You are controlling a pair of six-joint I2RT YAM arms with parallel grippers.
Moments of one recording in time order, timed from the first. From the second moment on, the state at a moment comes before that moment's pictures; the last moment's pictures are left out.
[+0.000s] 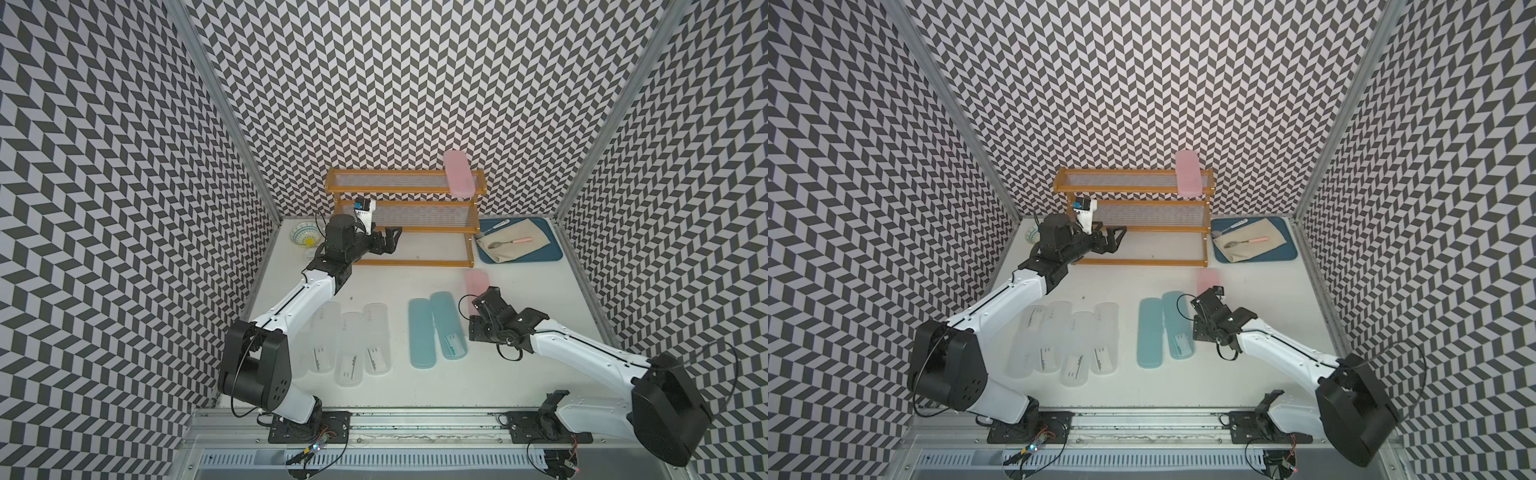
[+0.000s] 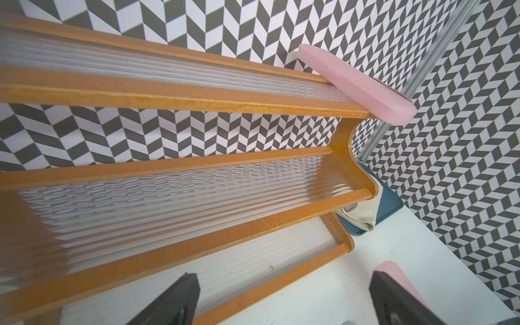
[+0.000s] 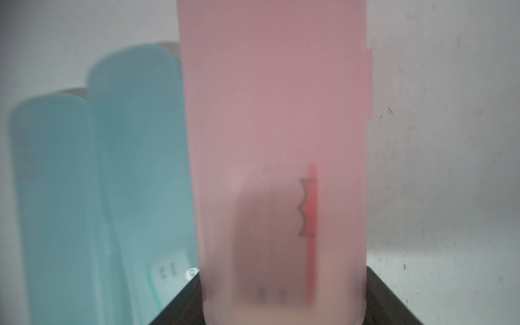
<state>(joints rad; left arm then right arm) -0.31 1.52 1.15 0.12 0.30 -0.21 0.66 1.23 0.74 -0.63 0.22 0.68</state>
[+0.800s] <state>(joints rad) -0.19 1.49 1.31 0.07 0.18 -0.24 0.68 1.53 1.54 -0.60 0.19 0.45</state>
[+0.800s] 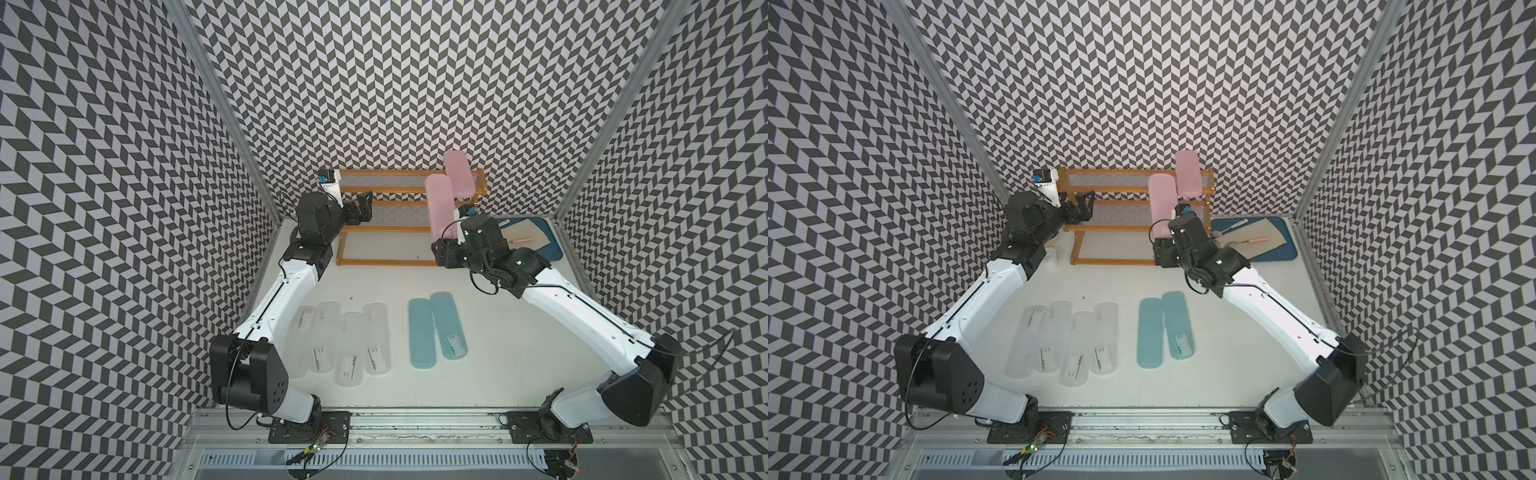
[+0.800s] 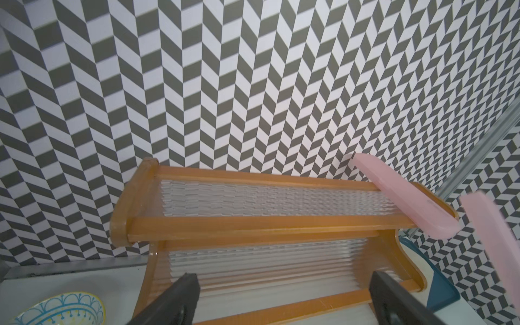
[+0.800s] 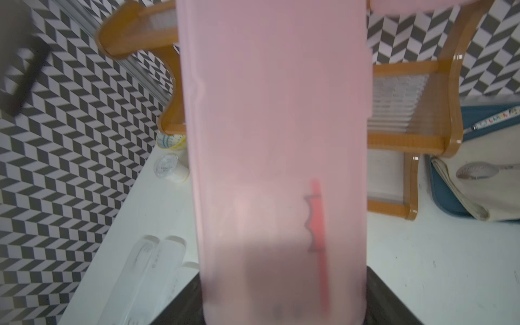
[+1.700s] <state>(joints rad) -0.20 1.49 1.23 0.08 0.31 -0.24 0.54 2.12 2.32 -0.67 0.24 0.38</state>
